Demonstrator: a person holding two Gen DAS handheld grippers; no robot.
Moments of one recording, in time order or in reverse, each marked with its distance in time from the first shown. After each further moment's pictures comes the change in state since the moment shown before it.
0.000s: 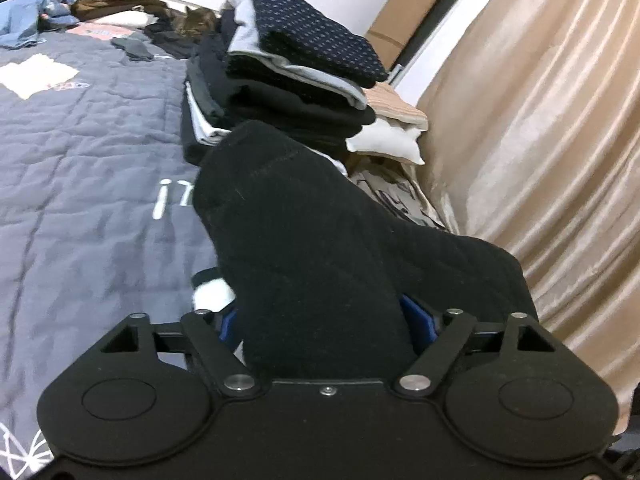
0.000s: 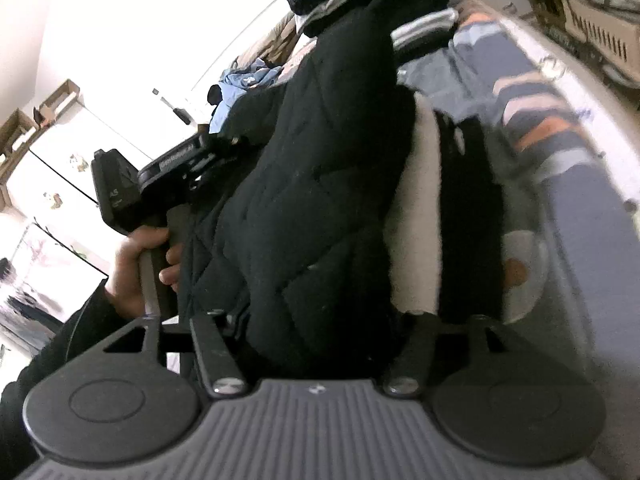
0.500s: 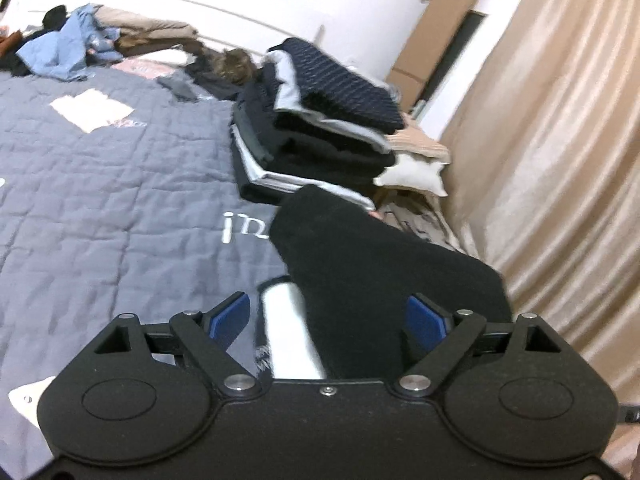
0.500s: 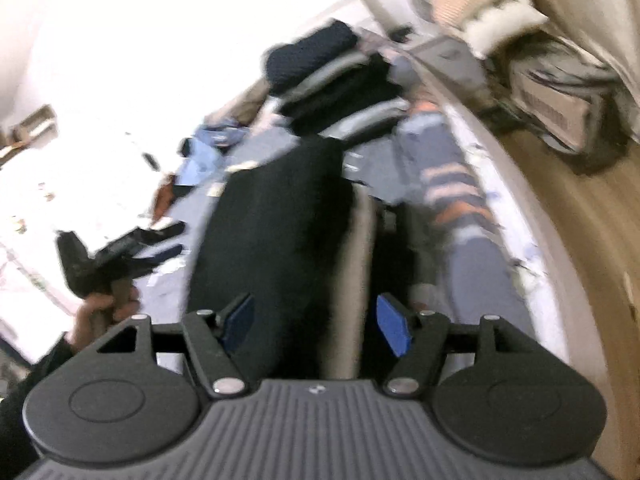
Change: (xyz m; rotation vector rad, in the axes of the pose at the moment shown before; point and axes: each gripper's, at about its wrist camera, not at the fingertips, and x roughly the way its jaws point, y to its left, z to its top) left arm -0.100 -0.010 -0.008 0.018 -0.087 0.054; right arm -0.094 0.026 -0.008 -0.051 -0.201 -0.076
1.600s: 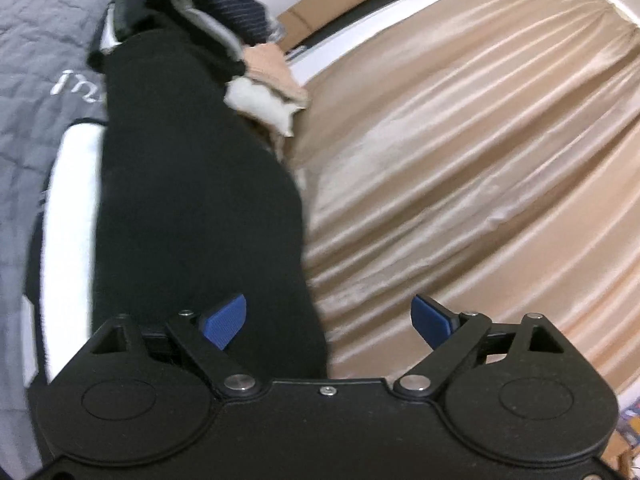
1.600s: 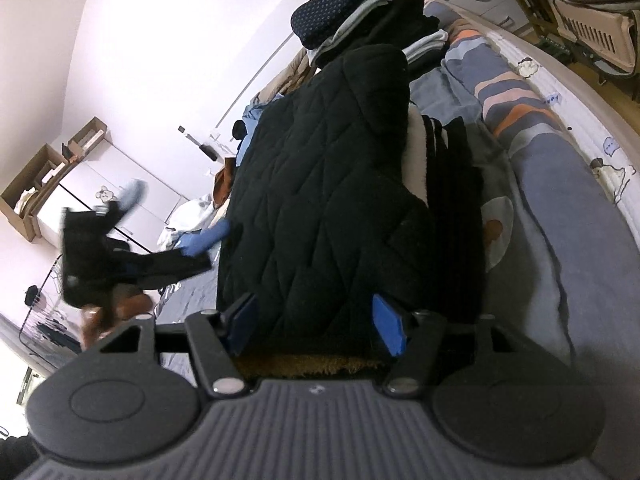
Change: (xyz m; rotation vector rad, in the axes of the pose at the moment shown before) left arm 0.036 -0.026 -0.068 -0.264 0.167 -0.467; right arm 0.052 -0.043 -0.057 0.133 0.086 0.197
